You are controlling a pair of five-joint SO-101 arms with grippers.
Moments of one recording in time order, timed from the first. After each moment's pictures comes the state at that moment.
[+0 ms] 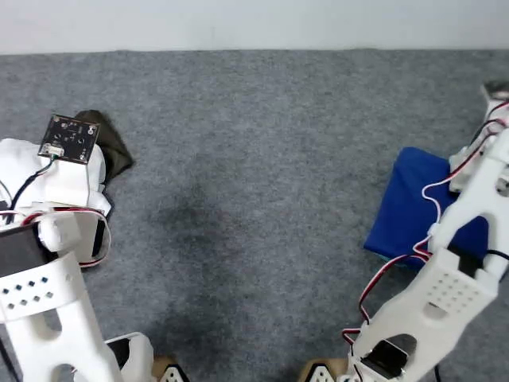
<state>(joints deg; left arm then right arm) -21.3 -40.9 20.2 99.3 -16.9 30.1 32.5 -42.2 100.3 24.5</state>
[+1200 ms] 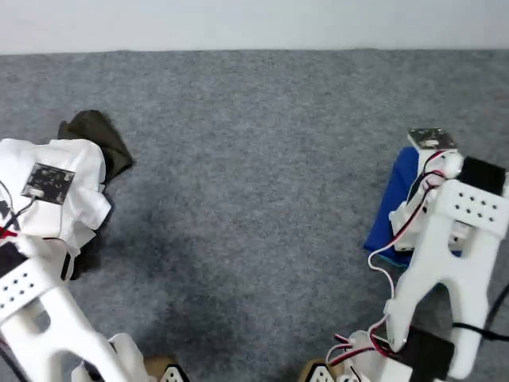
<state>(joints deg) -43.3 -36.9 46.6 73.8 -40.1 19.7 -15.3 13.6 100.7 24.5</state>
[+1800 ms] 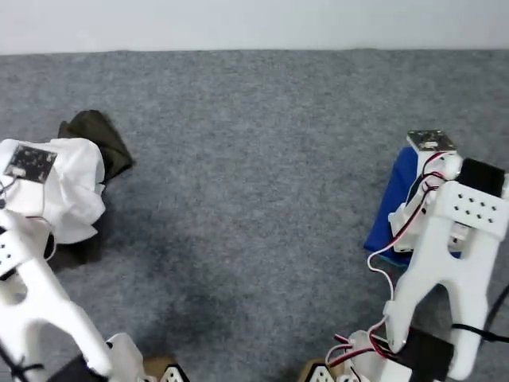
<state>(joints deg) -43.3 -26.0 33.4 74.9 -40.1 19.7 -15.5 13.9 100.7 24.5</state>
